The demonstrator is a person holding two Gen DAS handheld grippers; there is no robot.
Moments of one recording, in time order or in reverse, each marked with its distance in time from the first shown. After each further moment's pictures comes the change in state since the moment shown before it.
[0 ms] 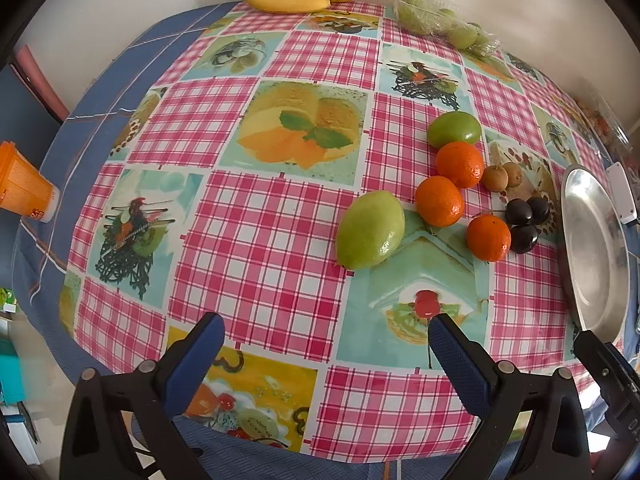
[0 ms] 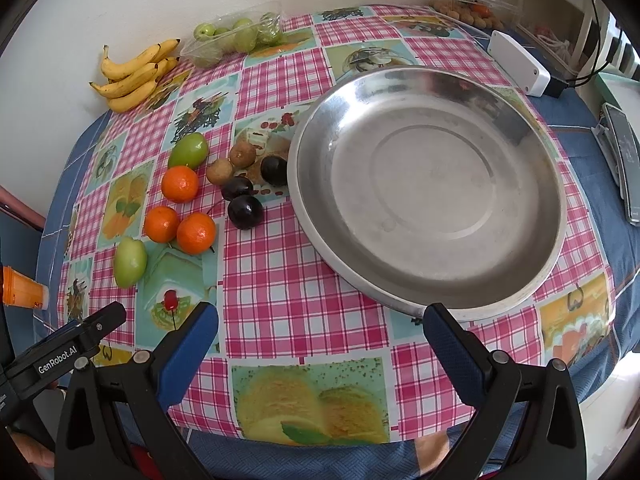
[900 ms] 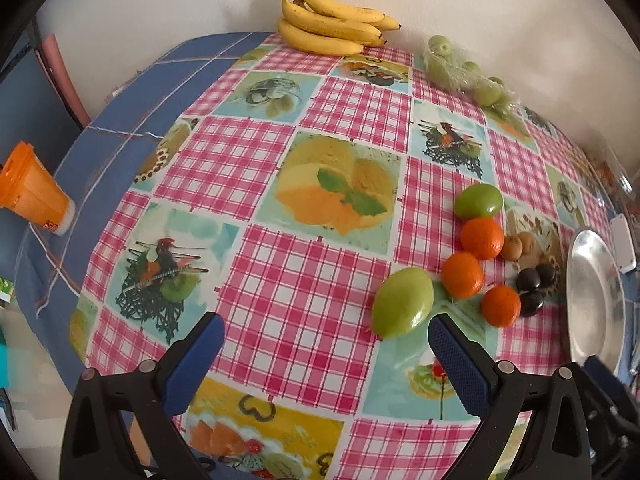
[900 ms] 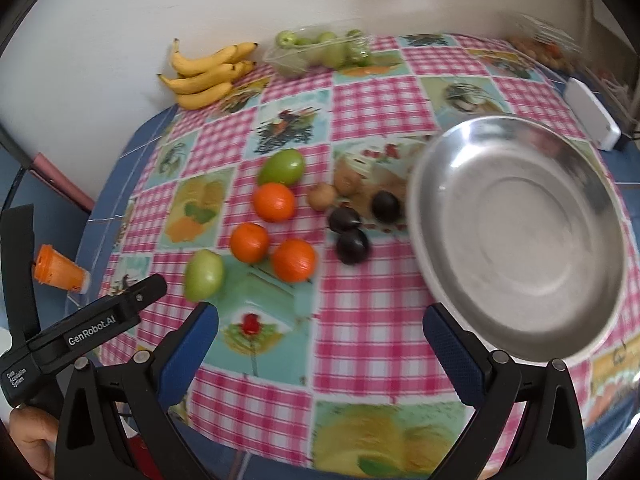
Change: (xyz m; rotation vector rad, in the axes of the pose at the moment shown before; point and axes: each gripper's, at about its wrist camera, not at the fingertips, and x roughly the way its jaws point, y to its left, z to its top) left arm -0.014 0.031 0.025 -0.086 -0.128 -0.017; right arm 0.003 0.058 0.014 -0.128 -0.067 0.186
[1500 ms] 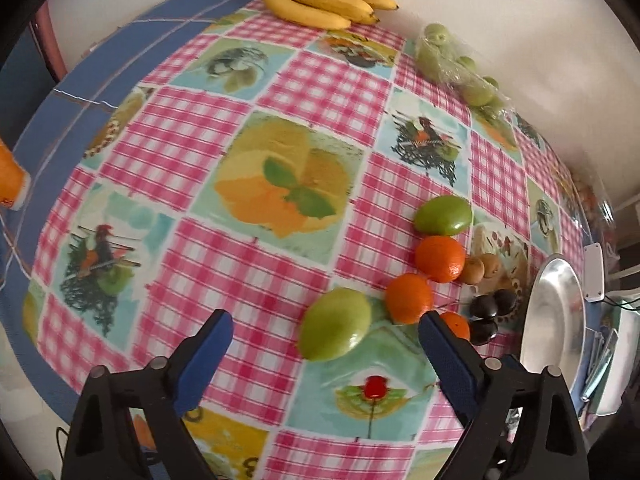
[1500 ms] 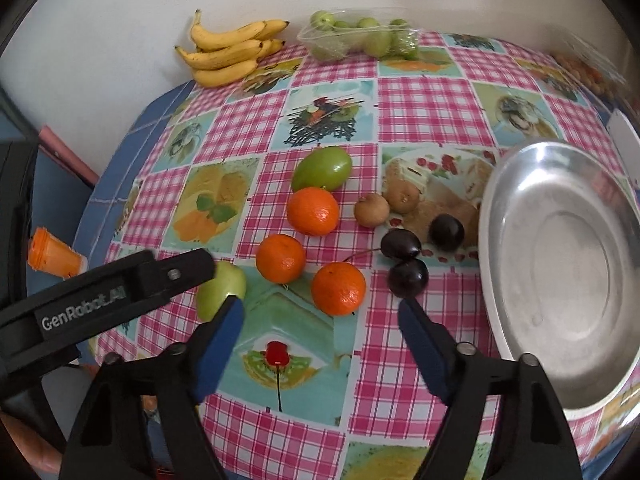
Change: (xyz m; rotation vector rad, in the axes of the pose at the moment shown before) left arm 0.023 -0.026 0.024 -0.095 0.129 -0.126; right arm 0.035 0.032 0.023 -0.097 0.059 -0.010
